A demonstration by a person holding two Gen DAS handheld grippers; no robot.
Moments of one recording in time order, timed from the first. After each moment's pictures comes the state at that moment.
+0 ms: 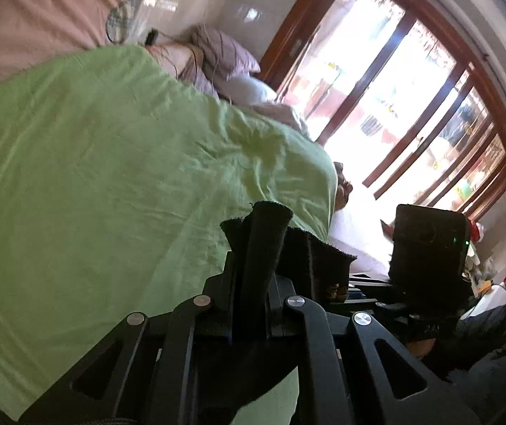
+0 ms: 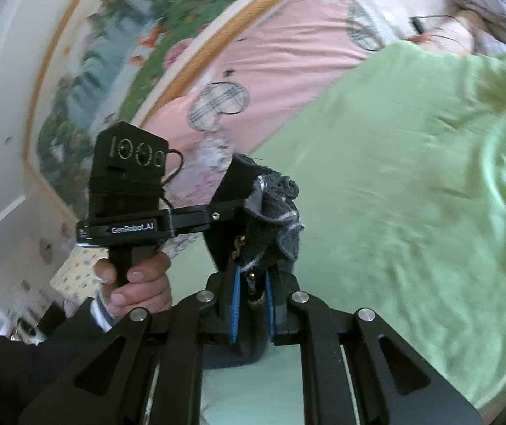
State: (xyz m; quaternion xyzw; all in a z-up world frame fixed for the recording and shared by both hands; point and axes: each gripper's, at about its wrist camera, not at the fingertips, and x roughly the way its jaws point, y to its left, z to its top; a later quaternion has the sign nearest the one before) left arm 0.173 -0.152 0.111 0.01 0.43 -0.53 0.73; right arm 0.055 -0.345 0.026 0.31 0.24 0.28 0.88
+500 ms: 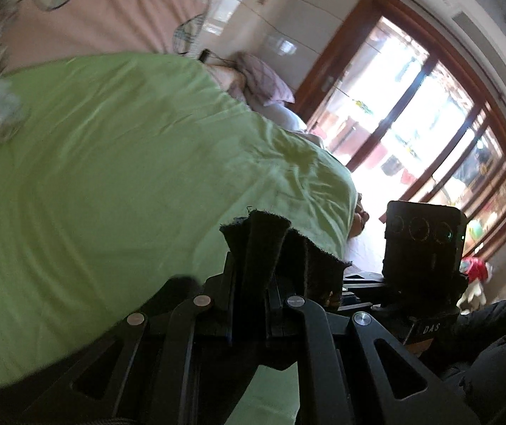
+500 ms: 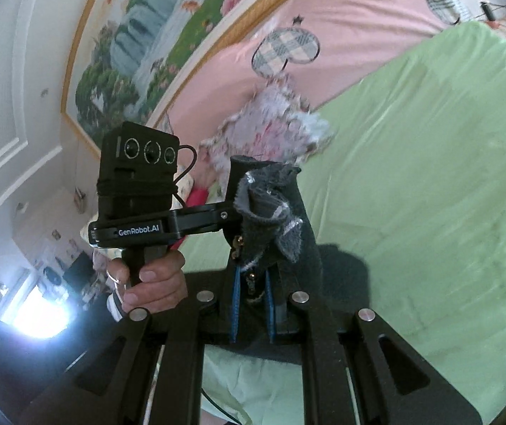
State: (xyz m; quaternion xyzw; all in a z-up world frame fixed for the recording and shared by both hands) left arm 0.151 -0.044 0.080 -0.06 0.42 -0.47 0.78; right arm 0.079 -0.250 0.027 0.25 0.28 0.39 0.84
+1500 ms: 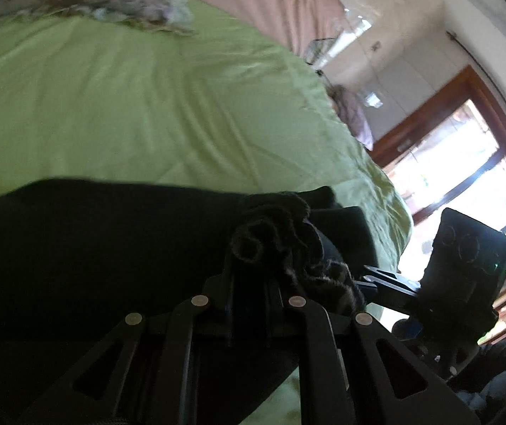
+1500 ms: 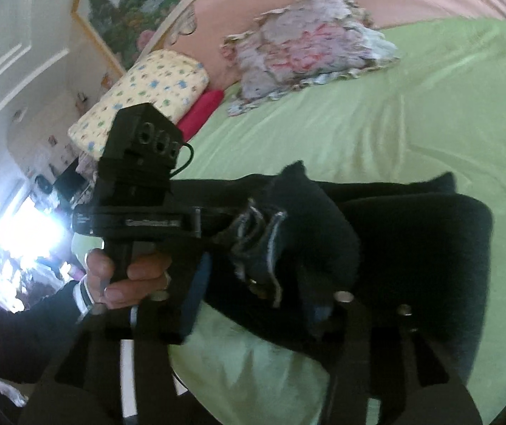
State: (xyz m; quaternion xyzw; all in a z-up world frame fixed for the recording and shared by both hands) left arm 0.113 0.090 -0.017 -0.20 0.46 -0.30 0.81; right arm 0.091 -0.126 -0.015 0.09 0.37 0.45 0.81
